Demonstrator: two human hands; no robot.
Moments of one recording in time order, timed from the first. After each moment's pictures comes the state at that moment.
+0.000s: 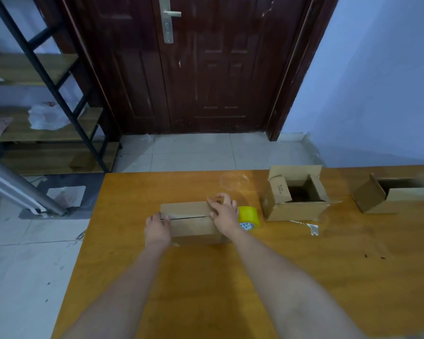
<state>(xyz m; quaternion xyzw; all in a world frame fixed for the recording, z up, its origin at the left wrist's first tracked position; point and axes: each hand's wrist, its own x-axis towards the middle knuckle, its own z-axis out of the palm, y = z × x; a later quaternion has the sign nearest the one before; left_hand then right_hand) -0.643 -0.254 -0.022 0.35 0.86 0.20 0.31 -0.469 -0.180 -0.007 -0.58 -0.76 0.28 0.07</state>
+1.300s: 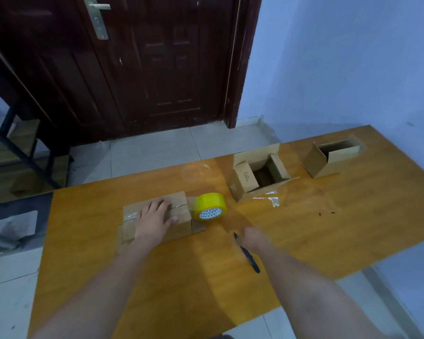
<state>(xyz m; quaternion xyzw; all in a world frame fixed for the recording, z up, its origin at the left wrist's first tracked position) -0.593 -0.232 -0.003 0.68 0.71 0.05 0.18 -0.309 -0.238 -0.040 -0.71 -0.60 0.36 -0.13</state>
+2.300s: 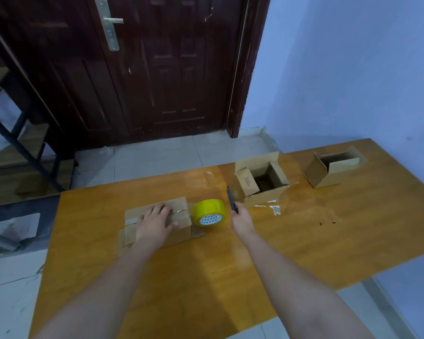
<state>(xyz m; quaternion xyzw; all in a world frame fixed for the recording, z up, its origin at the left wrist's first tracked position) -0.597 -0.238 0.009 0.68 0.71 0.00 0.16 -0.361 -0.218 0.009 -0.70 -0.45 0.48 0.29</state>
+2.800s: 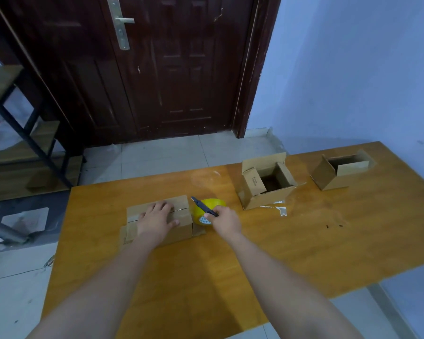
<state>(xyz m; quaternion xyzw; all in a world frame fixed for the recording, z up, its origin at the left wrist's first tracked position) -0.611 -0.237 0.013 0.66 0.73 0.00 0.18 -0.414 -0.221 0.019 -0.70 -0.62 0.35 0.11</state>
